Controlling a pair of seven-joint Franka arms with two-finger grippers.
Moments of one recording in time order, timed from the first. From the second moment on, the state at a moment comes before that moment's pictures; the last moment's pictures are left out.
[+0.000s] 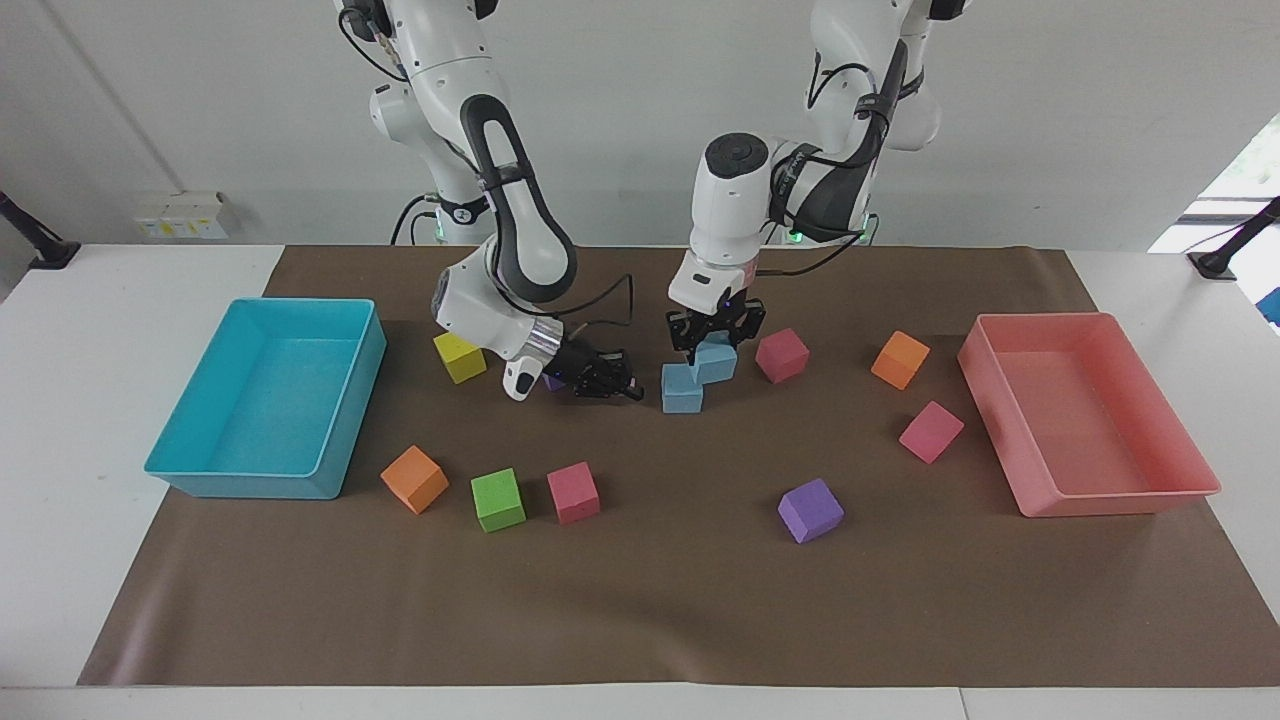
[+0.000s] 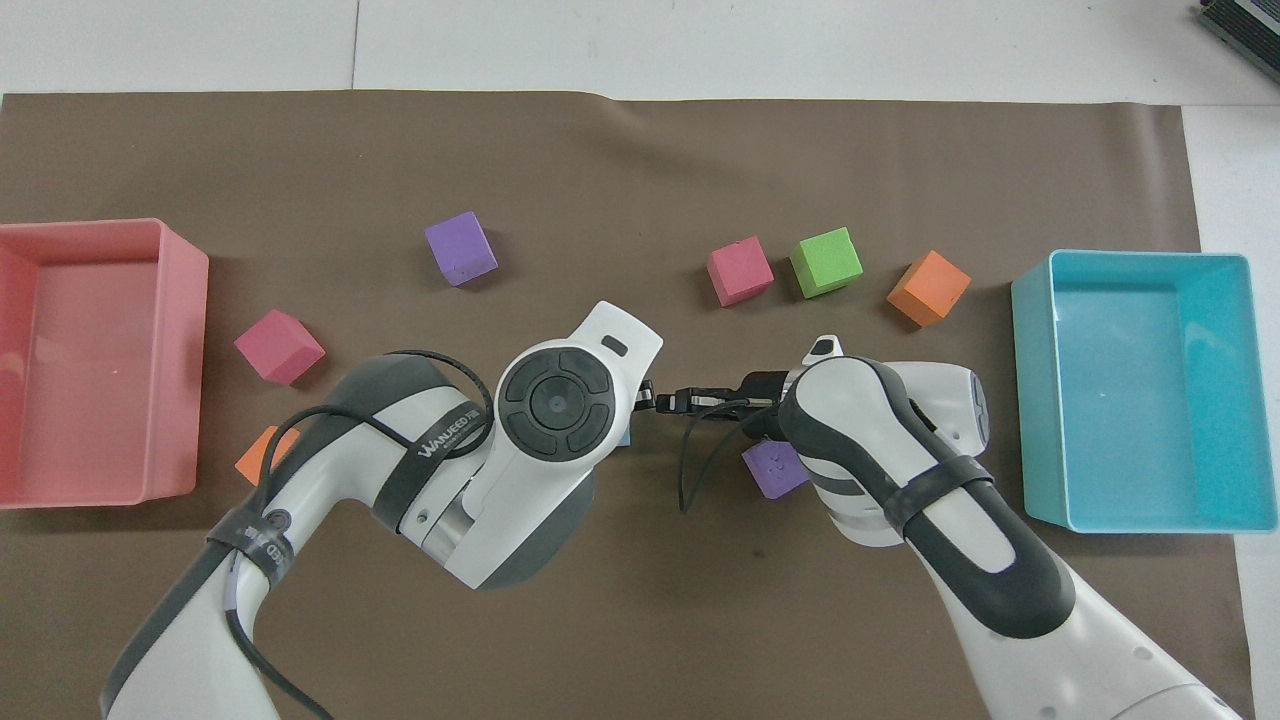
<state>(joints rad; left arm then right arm) -0.59 0.22 -0.11 -1.89 0.09 2.17 -0.88 0.33 0.30 0.07 -2.15 1.39 2.40 -0.66</state>
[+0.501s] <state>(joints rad) -0.61 0.25 -0.11 -1.86 0.09 2.17 -0.89 0.33 0.30 0.07 -2.15 1.39 2.40 -0.66</state>
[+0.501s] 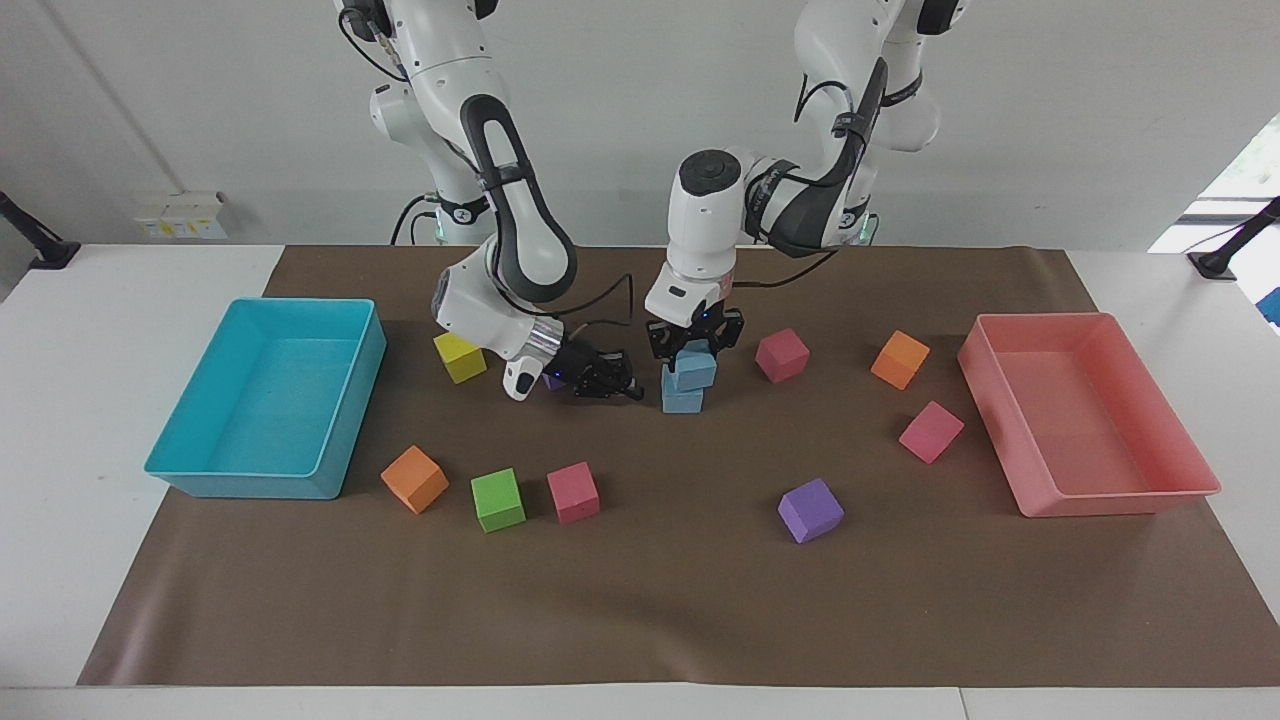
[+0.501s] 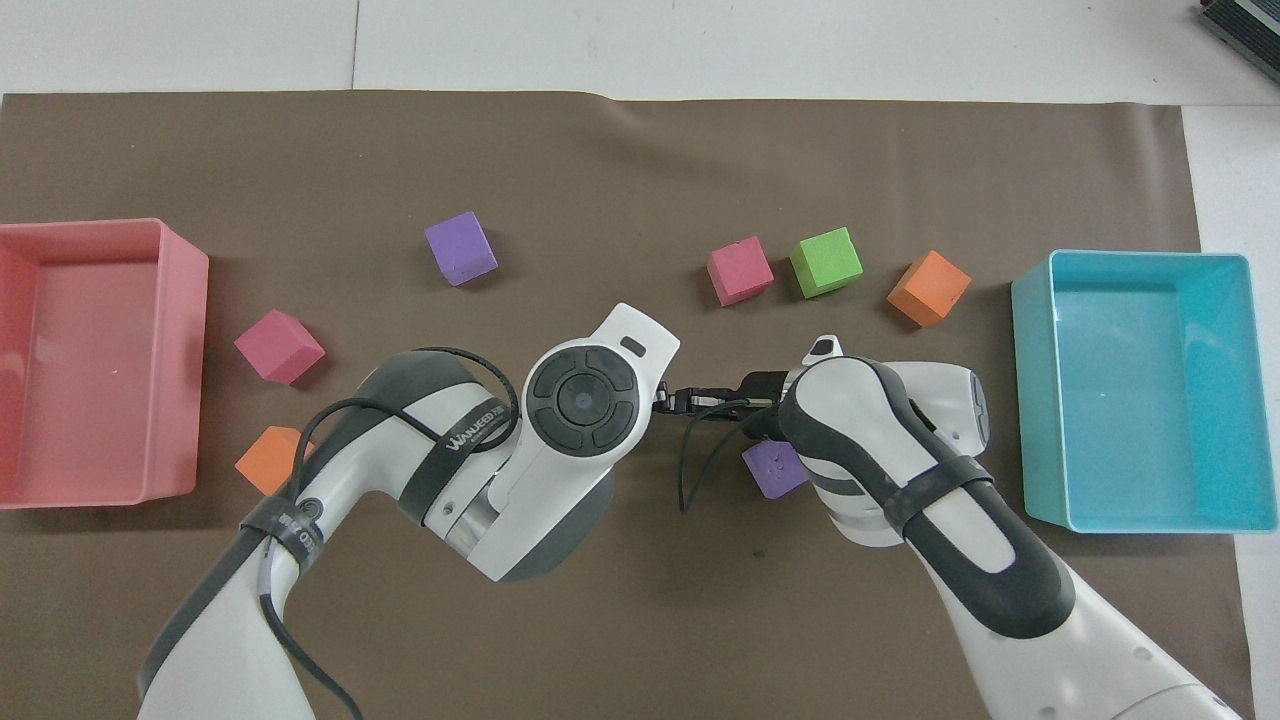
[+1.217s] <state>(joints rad) -0.61 0.25 -0.12 -1.86 0.09 2.17 -0.84 0.33 0.30 0.07 -2.15 1.39 2.40 -0.66</state>
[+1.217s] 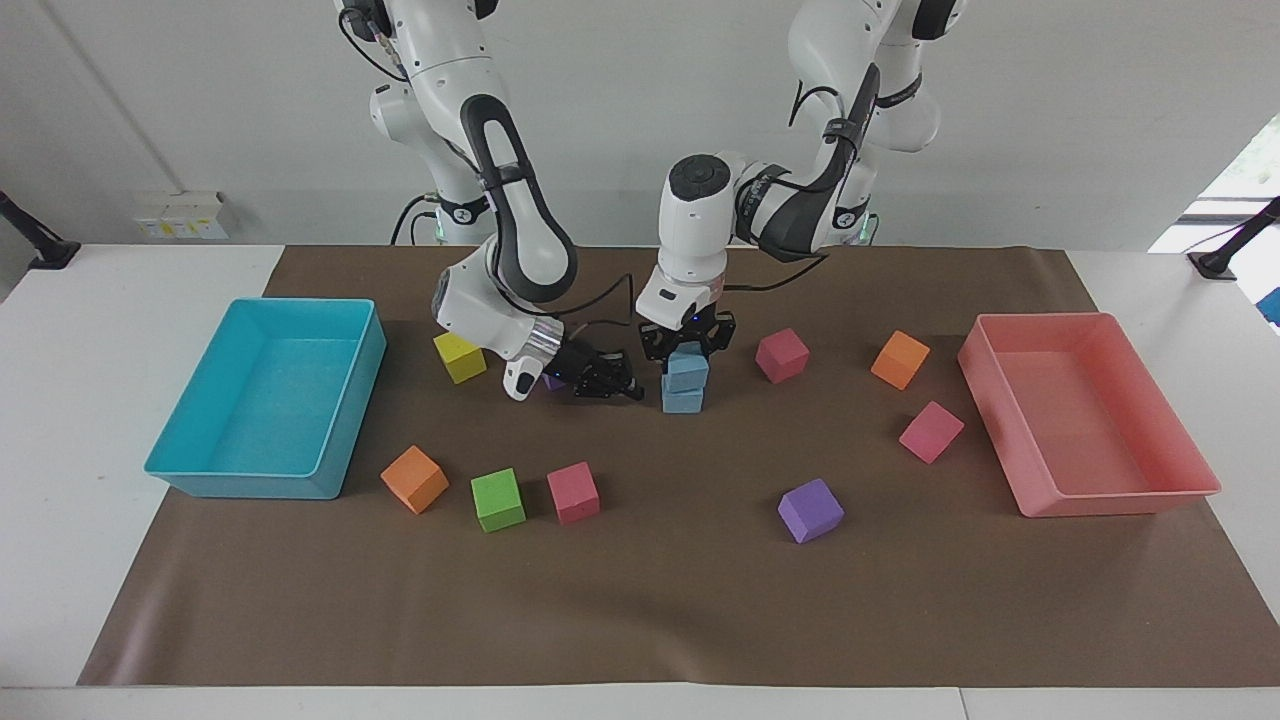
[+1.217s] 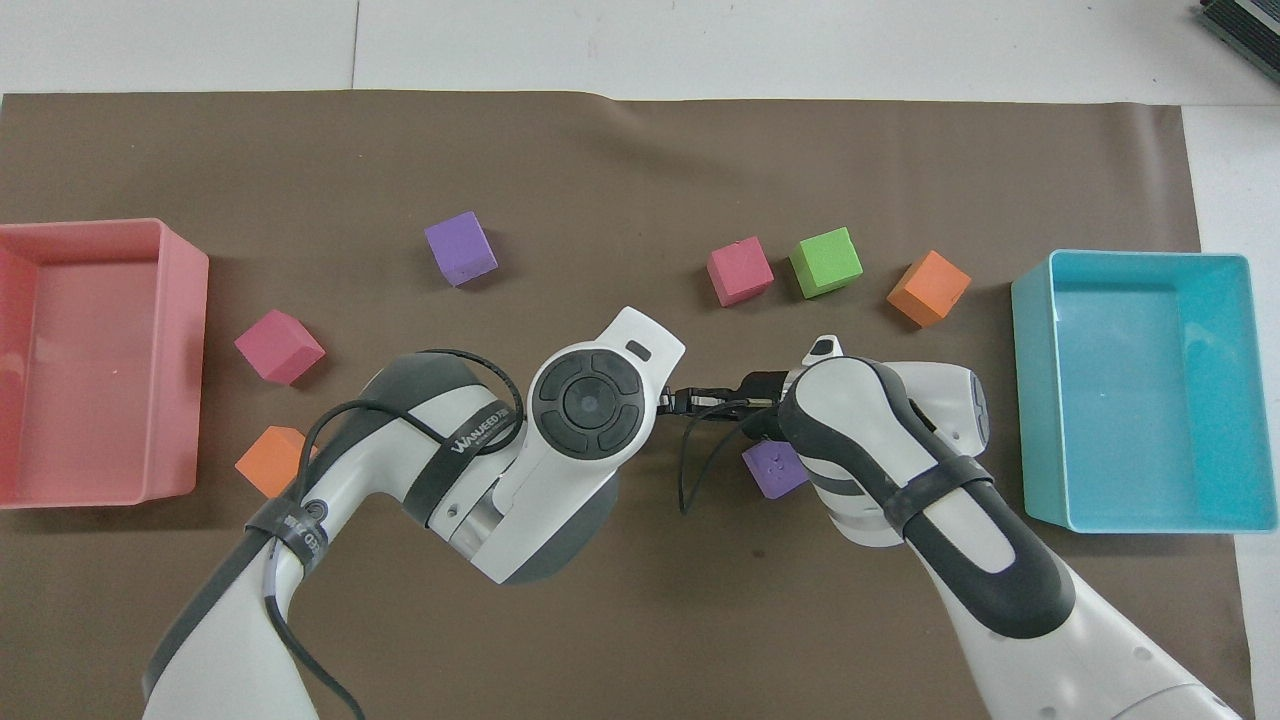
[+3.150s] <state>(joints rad) -0.61 0.28 -0.11 -1.85 0.09 2.17 -0.67 0.33 0.30 0.07 -2.15 1.39 2.40 -0.66</state>
